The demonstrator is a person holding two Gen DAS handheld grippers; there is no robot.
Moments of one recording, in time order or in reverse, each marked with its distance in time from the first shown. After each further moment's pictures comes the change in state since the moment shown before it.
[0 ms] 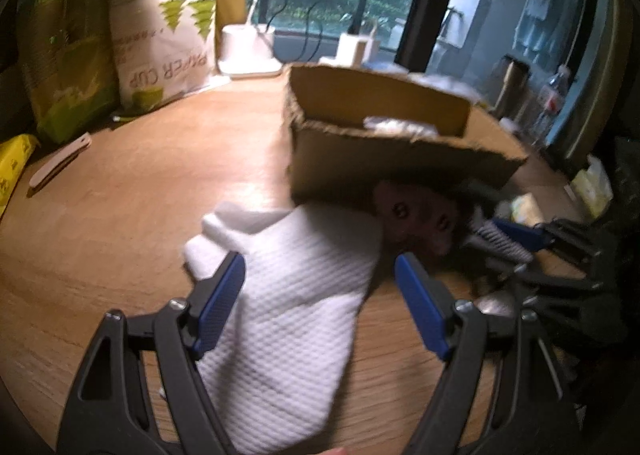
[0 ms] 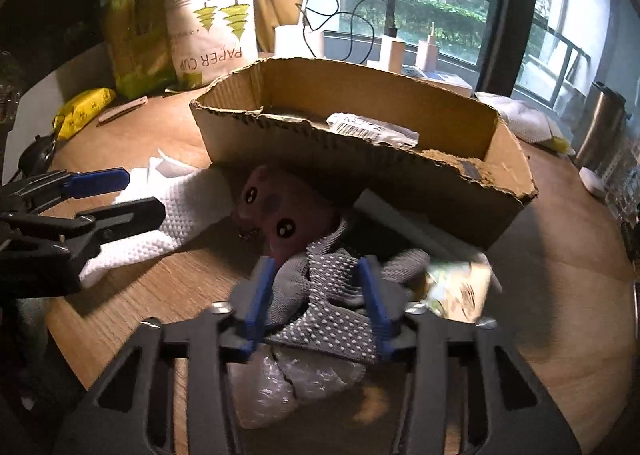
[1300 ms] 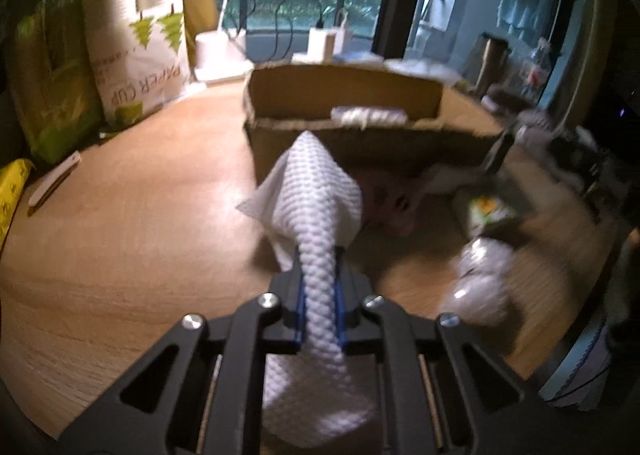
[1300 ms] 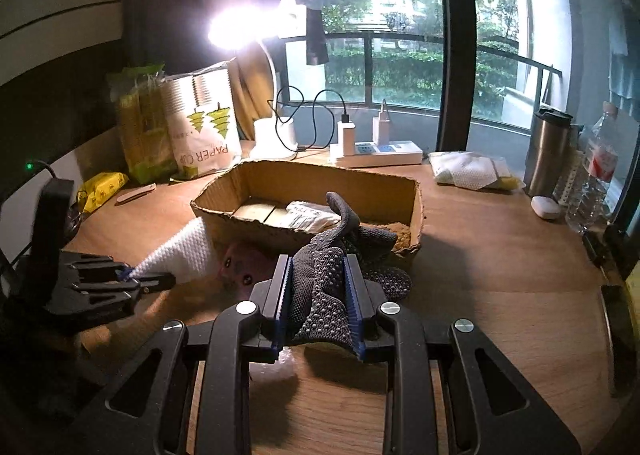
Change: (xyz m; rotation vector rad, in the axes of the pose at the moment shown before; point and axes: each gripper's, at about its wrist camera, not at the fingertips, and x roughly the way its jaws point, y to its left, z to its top) left arm -0.020 -0.034 -0.001 0.079 -0.002 -0.030; right arm -0.094 -0.057 -0.002 0.094 -0.268 0.007
